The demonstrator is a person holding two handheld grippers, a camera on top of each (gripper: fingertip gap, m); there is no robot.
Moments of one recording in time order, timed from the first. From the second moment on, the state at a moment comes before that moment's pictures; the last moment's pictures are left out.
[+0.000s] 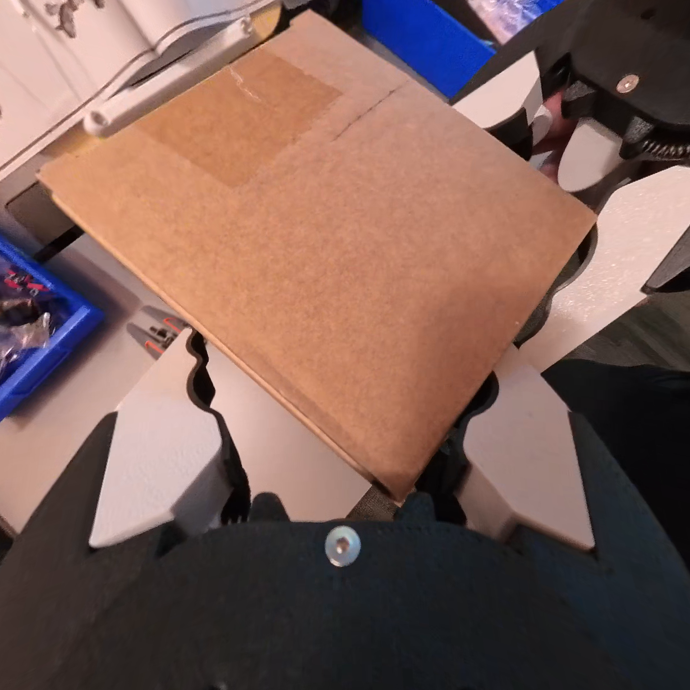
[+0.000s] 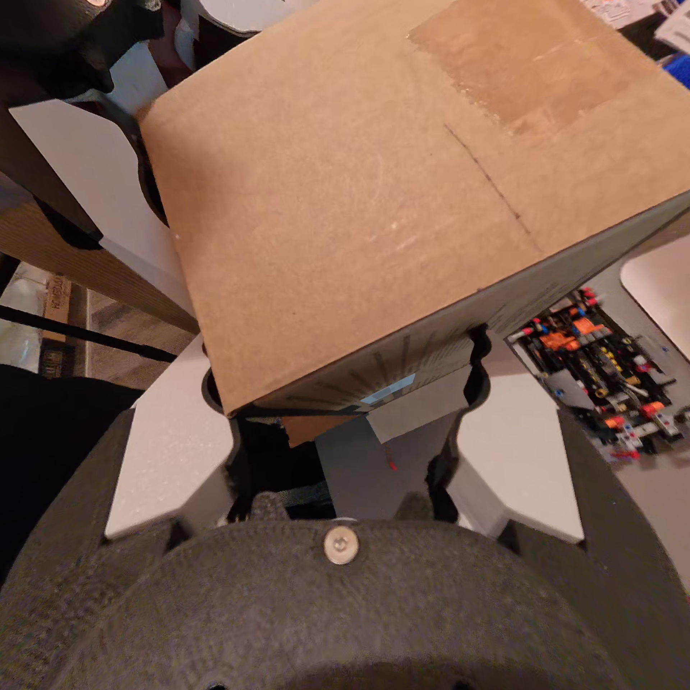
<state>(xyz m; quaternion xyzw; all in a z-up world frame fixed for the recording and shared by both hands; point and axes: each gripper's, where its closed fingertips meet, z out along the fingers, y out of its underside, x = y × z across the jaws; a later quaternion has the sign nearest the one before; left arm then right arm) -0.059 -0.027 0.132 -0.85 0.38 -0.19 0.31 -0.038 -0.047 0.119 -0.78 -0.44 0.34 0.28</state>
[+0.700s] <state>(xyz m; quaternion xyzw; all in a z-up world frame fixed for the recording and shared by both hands) -0.156 -0.028 0.103 -0.89 0.27 -0.14 0.34 -0.127 -0.046 0.090 -0.75 -0.55 0.31 0.21</state>
